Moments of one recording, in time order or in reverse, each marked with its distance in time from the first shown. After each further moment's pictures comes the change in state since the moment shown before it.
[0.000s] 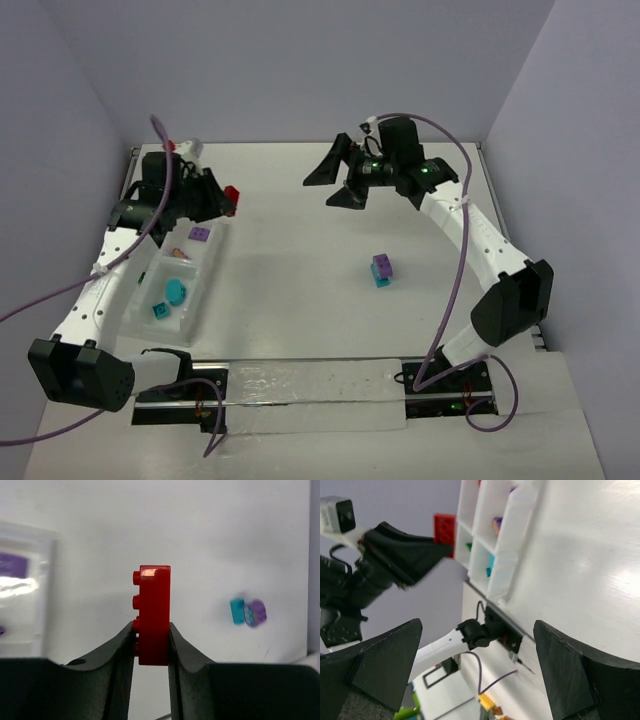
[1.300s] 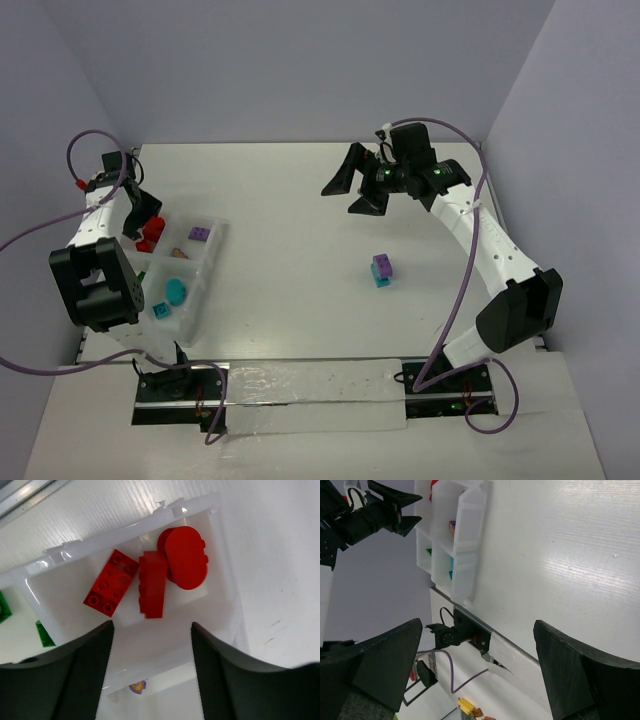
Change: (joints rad) left arm 0.435 0.476 0.111 -0.069 -0.511 -0.317; right arm -0.046 -0.044 -0.026 -0.154 0.105 -0.129
